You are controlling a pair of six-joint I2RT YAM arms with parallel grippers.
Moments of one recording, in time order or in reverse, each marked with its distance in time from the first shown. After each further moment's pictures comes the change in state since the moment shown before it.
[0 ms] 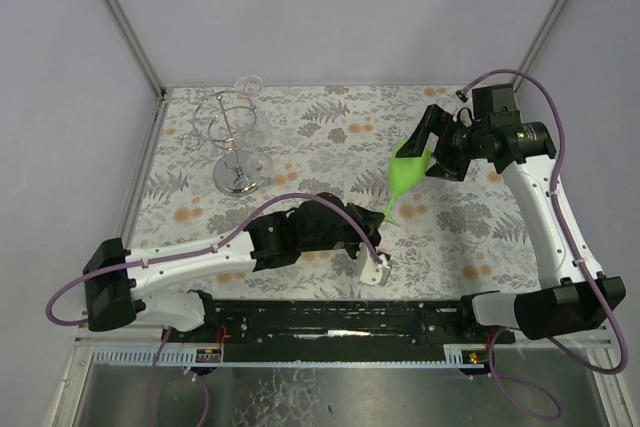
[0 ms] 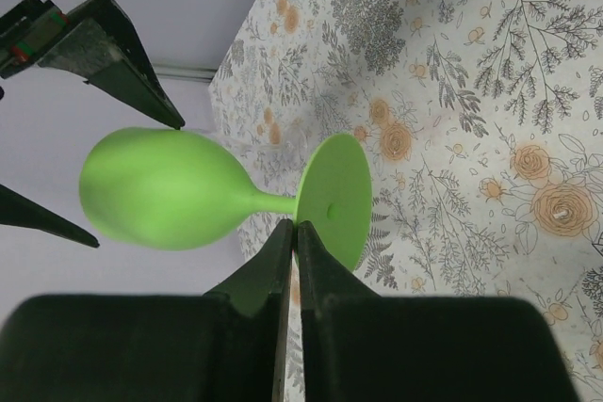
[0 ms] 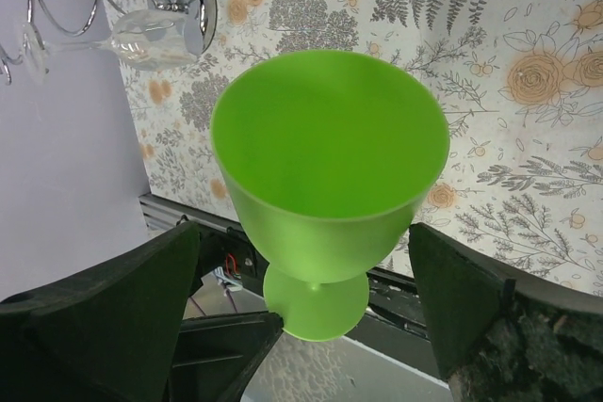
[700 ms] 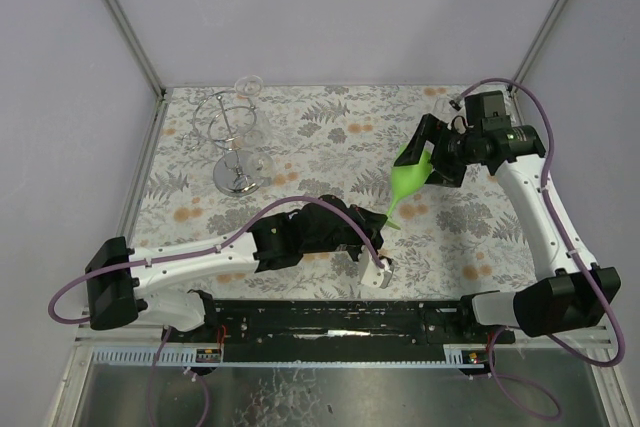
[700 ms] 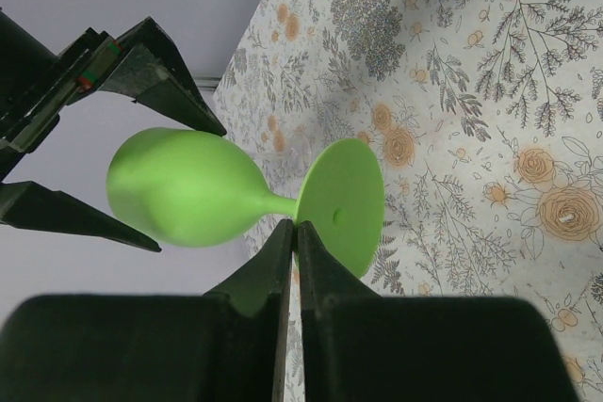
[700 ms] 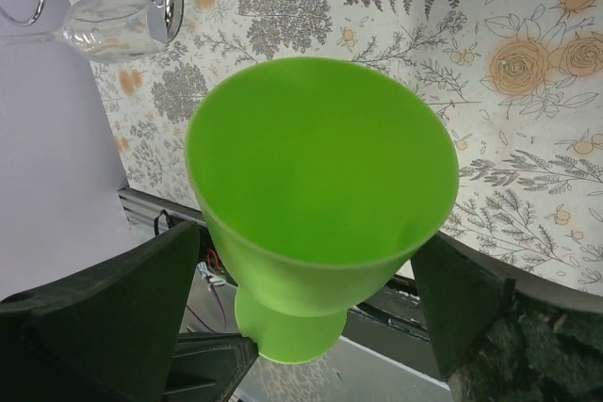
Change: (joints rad) left arm -0.012 0.016 0.000 0.016 -0.001 0.033; right arm -0.001 0.023 -0.080 0.029 0.002 -0.033
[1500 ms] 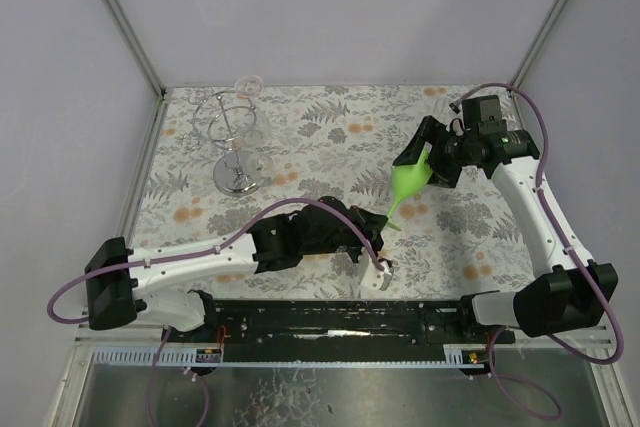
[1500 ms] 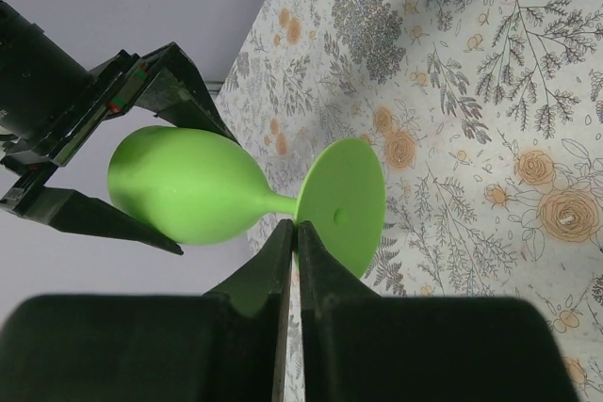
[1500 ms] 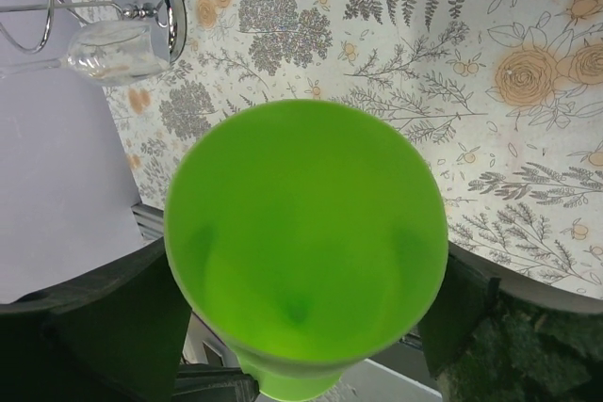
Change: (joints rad) left arm -0.009 -0.005 -0.002 0.001 -0.004 0.007; right arm 0.000 0.000 -0.074 0.095 0.007 0.058
